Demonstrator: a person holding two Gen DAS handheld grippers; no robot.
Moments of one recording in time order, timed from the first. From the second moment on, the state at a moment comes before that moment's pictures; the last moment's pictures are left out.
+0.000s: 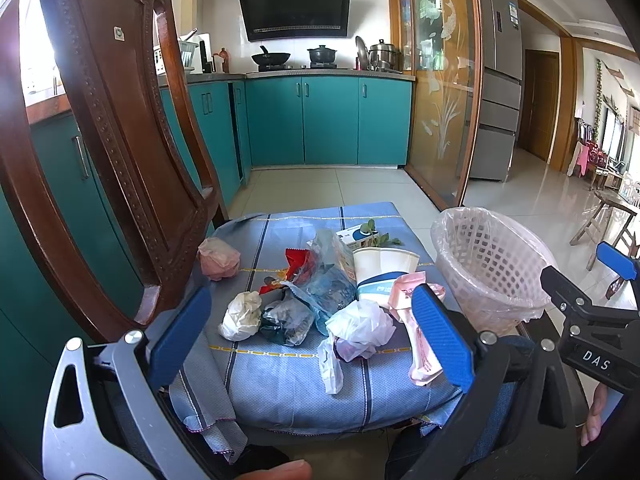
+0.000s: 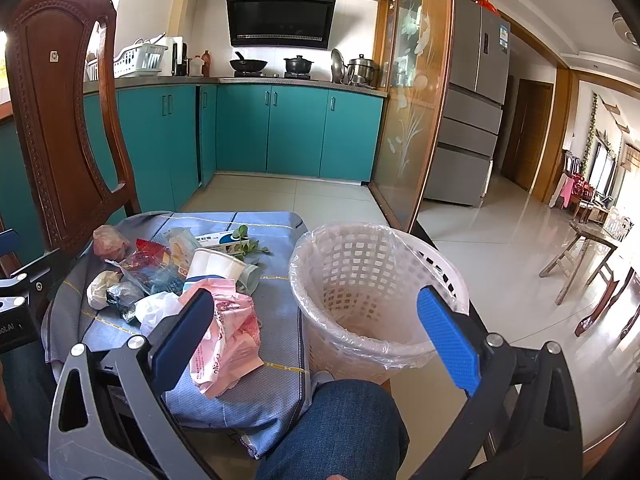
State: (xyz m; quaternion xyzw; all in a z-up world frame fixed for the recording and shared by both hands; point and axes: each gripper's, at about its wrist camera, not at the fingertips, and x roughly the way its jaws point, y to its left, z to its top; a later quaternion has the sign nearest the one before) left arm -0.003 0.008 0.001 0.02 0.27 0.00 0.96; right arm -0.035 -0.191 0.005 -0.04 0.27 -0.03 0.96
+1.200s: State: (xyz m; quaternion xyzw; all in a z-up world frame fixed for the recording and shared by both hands) left arm -0.004 0.010 0.005 0.02 0.27 0.00 0.96; right arm -0.037 -0.194 0.006 -0.05 0.27 -0.05 0.96
